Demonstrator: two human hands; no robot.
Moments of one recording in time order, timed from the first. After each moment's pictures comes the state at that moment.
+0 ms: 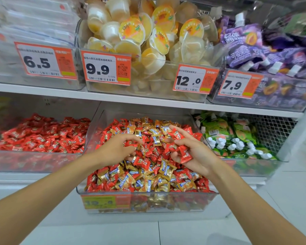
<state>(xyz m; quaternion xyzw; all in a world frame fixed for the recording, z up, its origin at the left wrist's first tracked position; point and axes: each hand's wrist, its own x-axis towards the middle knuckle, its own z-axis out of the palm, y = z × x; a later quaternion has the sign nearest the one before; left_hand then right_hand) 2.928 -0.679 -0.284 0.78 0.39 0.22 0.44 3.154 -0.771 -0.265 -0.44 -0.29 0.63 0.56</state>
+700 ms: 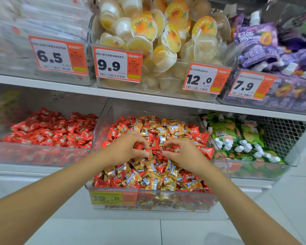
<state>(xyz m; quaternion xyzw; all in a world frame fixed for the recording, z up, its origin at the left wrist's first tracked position) 2.925 -0.673 -0.292 0.88 0.34 0.17 0.28 3.134 -0.758 -0.284 -0.70 -0.65 0.18 0.25</state>
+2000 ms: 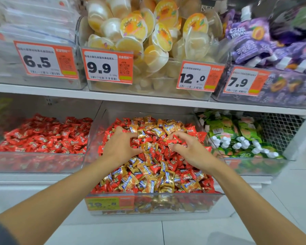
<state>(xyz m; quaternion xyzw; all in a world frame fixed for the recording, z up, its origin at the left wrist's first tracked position) 2.944 -0.662 -0.306 0.81 0.53 0.18 0.17 3.153 -0.762 -0.275 -0.65 -0.60 0.31 0.35</state>
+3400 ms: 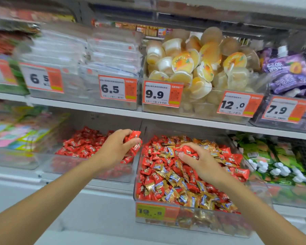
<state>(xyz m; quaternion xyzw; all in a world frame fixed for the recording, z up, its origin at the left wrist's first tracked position) 2.812 -0.666 -0.248 0.79 0.44 0.36 0.24 3.067 -0.754 -0.251 -0.60 -0.65 0.26 0.38</state>
